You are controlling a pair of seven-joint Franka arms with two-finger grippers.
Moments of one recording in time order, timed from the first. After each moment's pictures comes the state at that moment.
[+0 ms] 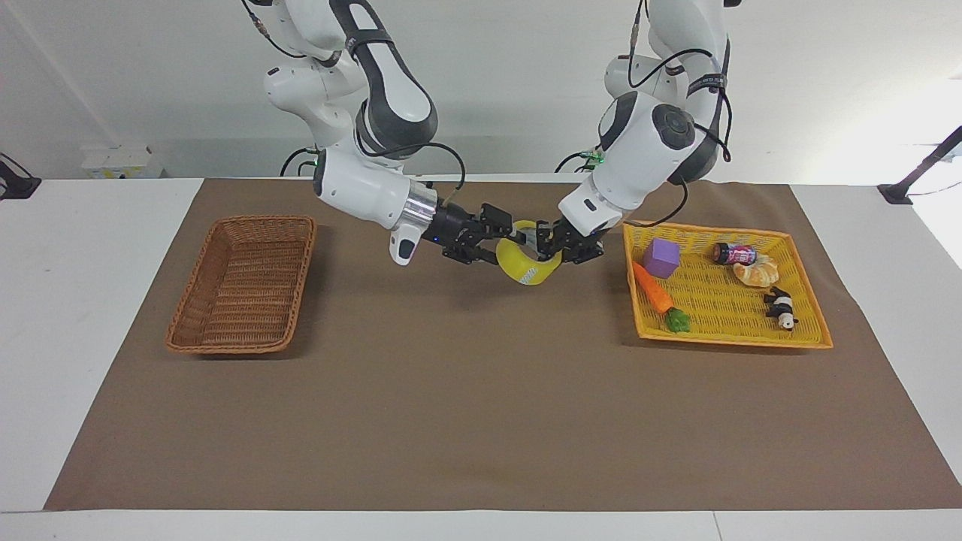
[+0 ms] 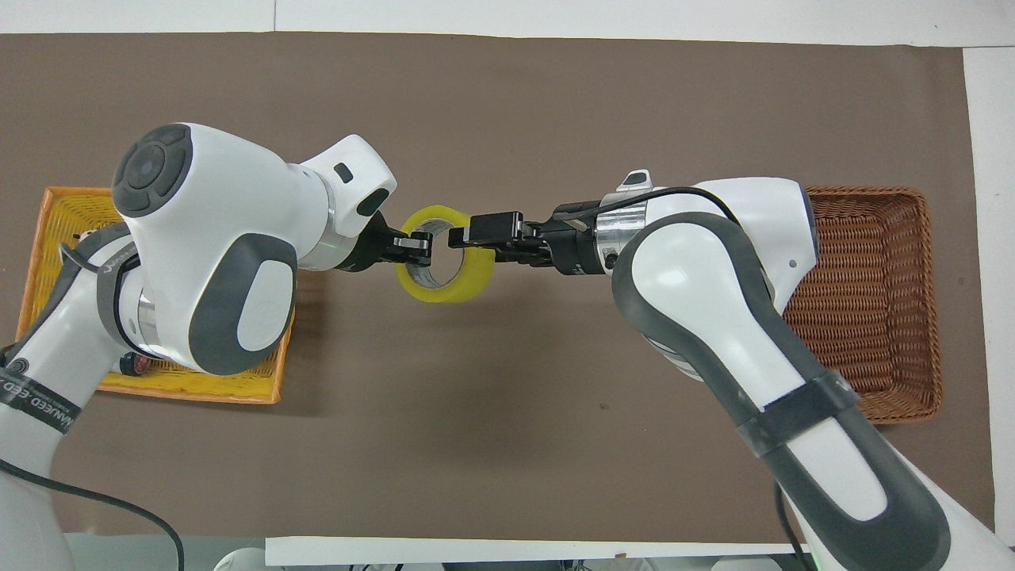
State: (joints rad) left arm -0.49 0.09 -0.06 -1.91 -0.40 2.11 -0.15; right arm 0.52 0.14 -0.06 -1.97 1.27 2.24 -0.23
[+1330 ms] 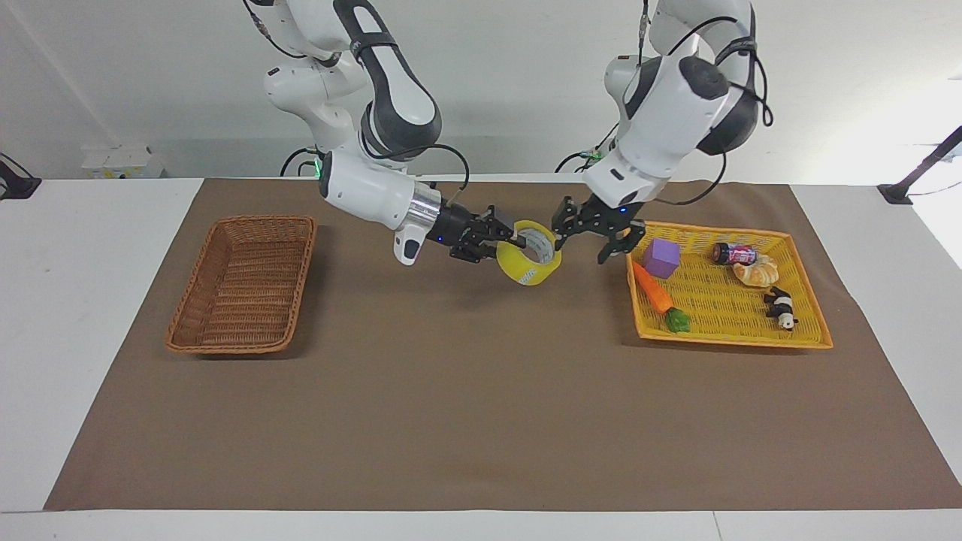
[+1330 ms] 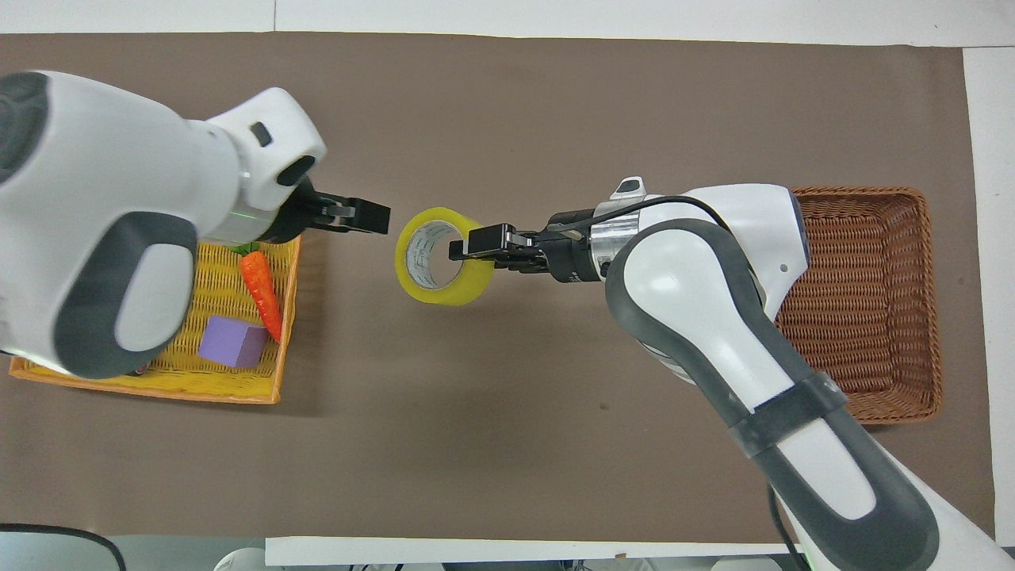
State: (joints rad) left arm -0.39 -0.02 0.00 -1.78 -0.25 1.92 -0.08; right arm 0.51 0.14 -0.06 -1.99 1.27 2.21 -0.26
